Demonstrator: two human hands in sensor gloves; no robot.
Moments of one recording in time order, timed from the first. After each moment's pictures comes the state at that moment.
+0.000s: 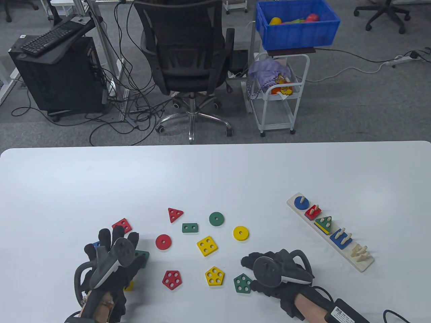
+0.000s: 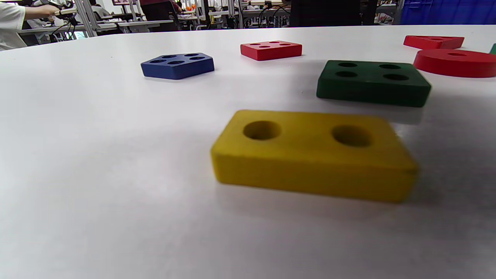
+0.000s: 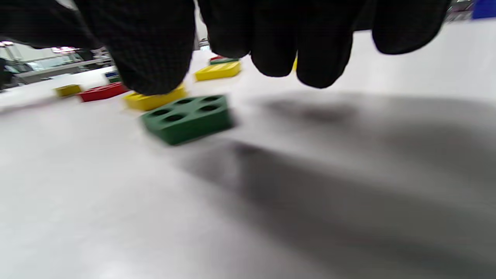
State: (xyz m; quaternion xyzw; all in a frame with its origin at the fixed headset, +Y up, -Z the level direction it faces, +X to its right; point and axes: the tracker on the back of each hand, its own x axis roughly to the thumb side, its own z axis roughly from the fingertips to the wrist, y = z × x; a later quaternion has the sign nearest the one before) left_hand -0.293 -0.739 -0.293 -0.14 0.10 0.00 0.98; right_hand 0.104 -0.748 -0.266 0.30 0.12 0.94 0.07
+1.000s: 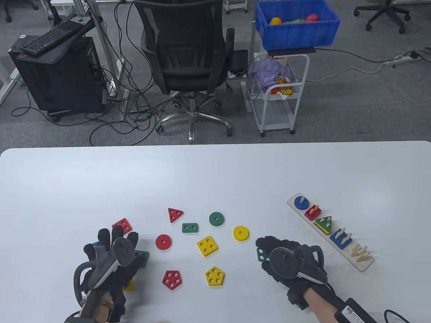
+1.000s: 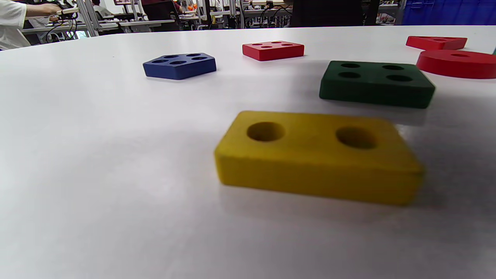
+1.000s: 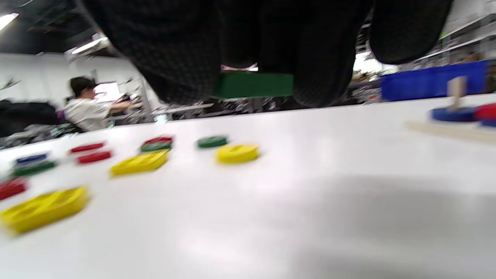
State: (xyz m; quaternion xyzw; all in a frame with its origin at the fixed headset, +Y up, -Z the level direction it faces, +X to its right) left_hand -0.294 -0.740 -0.294 -0.14 0.10 0.00 0.98; right_hand 0.170 -0.704 -0.285 0.16 -0.05 0.98 0.11
